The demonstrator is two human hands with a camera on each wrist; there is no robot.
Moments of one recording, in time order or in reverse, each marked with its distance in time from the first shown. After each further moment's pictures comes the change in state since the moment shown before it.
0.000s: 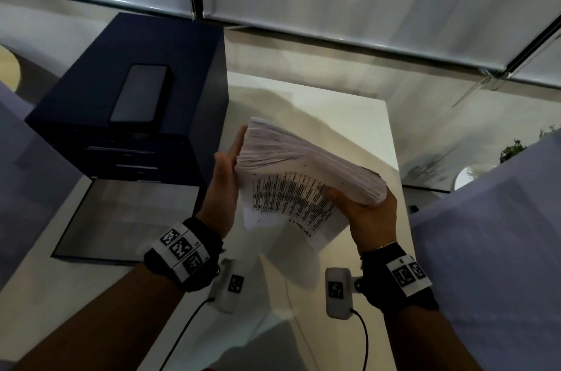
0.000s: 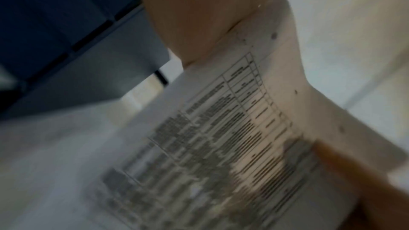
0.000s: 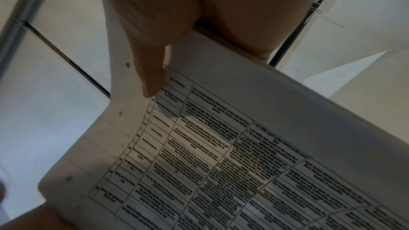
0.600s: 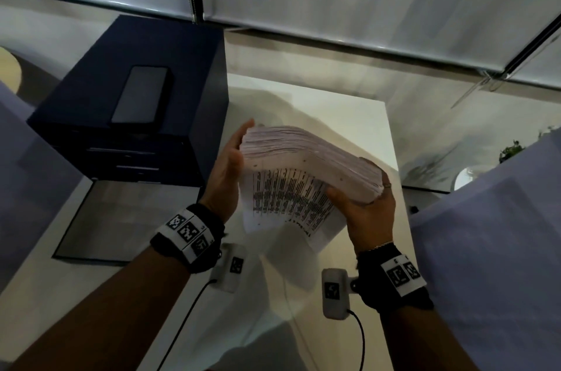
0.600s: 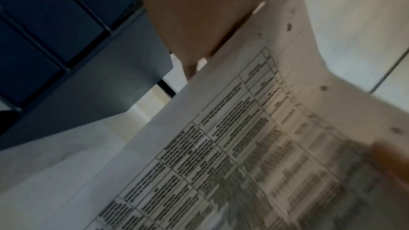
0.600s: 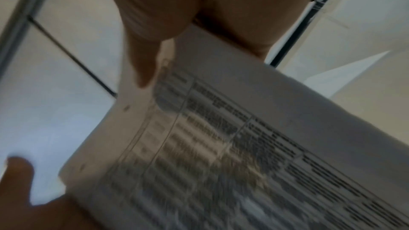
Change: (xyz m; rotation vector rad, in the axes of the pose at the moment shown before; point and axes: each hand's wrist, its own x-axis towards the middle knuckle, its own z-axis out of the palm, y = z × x) left_hand 0.013 0.008 0.002 0.186 0.030 -0.002; right_hand -0.002 -0.006 0.008 0.111 0.067 0.012
